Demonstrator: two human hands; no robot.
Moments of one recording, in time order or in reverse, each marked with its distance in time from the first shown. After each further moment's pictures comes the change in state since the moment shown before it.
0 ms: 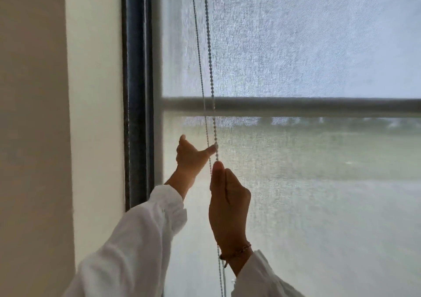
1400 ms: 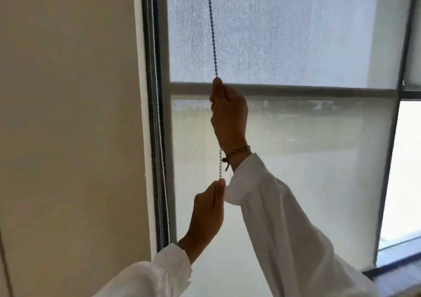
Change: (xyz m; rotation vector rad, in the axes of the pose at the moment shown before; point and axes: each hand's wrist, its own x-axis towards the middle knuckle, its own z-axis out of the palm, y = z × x) left_hand -0.181 -0.080 -0.151 -0.198 -0.302 0.398; right_hand 0.006 -0.154 0.125 -0.173 0.082 0.078
